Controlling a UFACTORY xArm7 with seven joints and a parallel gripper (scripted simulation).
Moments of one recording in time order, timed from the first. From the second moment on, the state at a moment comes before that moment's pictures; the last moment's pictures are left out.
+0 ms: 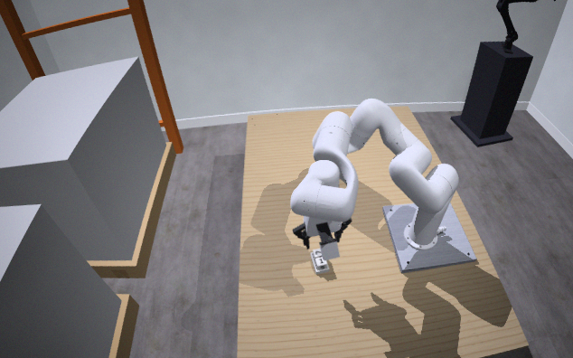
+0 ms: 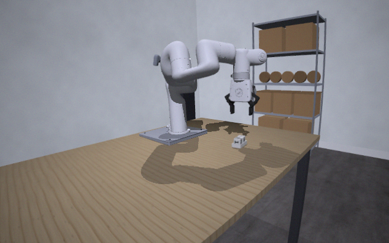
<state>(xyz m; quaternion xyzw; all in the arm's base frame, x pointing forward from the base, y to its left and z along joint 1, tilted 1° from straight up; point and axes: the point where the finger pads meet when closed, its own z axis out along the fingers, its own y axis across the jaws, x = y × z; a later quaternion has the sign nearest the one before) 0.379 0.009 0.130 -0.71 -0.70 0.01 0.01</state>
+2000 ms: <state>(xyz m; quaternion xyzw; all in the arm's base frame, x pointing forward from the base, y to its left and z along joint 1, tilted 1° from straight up) 0.380 0.009 0.171 -0.71 -0.70 0.01 0.01</state>
